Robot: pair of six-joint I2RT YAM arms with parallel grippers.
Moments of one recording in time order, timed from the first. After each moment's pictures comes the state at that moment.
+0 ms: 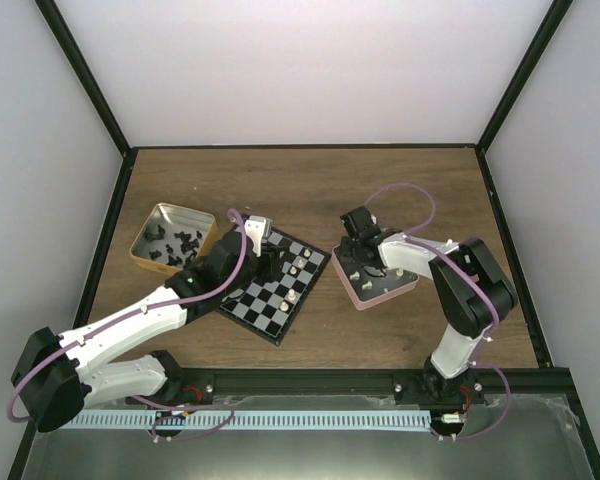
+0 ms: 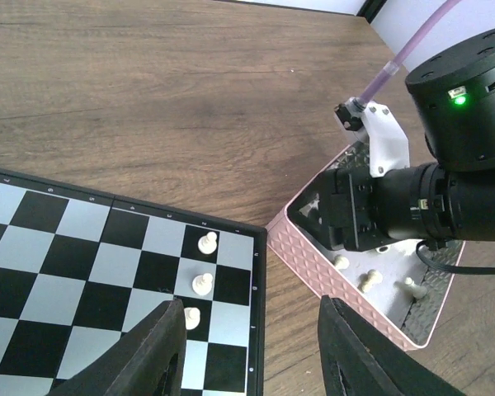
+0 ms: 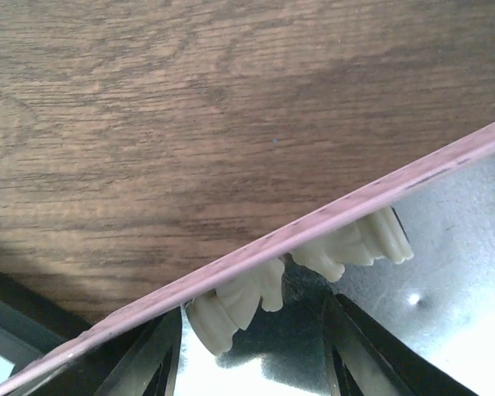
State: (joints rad) left arm -0.82 1.11 0.72 -0.12 -0.12 -0.50; right arm 0.52 1.71 0.92 -0.27 0.12 0.58
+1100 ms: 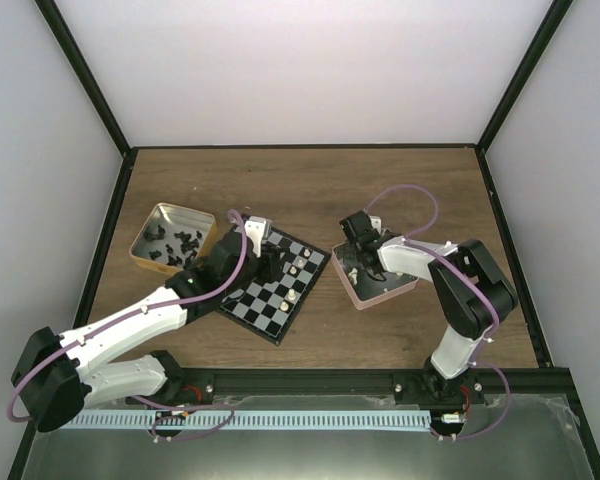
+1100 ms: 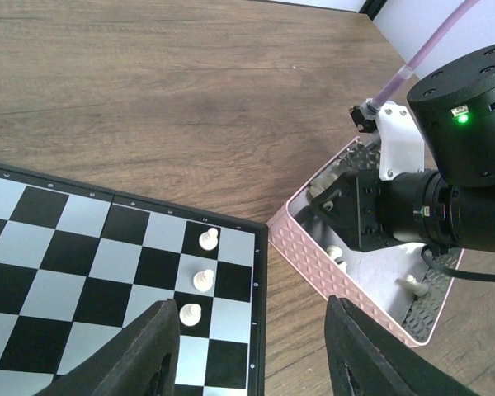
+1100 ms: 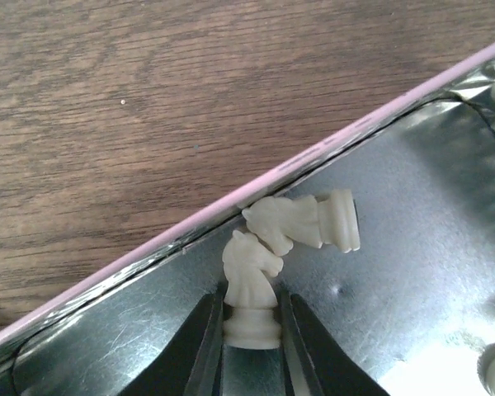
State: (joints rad) left arm -0.82 1.11 0.72 -0.12 -0.12 -0.50; right arm 0.54 1.71 0.90 -0.27 0.28 0.61
